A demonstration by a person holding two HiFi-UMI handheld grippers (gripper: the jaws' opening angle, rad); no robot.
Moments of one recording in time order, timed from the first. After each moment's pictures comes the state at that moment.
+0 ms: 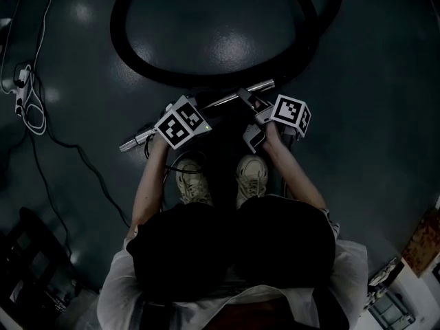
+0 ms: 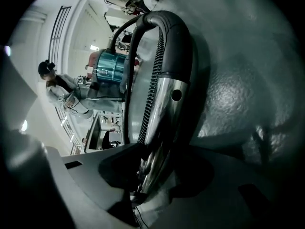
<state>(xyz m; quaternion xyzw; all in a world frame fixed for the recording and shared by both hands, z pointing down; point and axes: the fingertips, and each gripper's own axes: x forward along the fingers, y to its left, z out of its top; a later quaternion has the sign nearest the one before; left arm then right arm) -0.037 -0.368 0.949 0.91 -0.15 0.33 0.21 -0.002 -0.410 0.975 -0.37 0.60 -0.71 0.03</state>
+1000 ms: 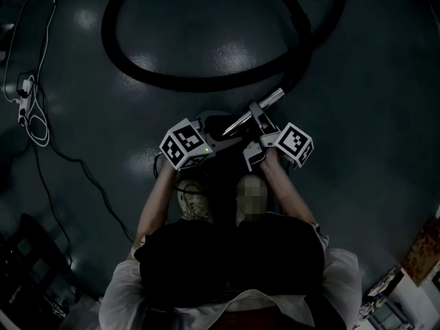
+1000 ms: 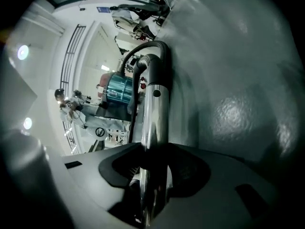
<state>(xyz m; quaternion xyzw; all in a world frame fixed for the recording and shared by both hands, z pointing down) -0.016 -0.376 0.929 0.93 -0.13 0.18 0.28 0.018 -0.443 0.961 -0.44 0.60 -0.65 0.13</state>
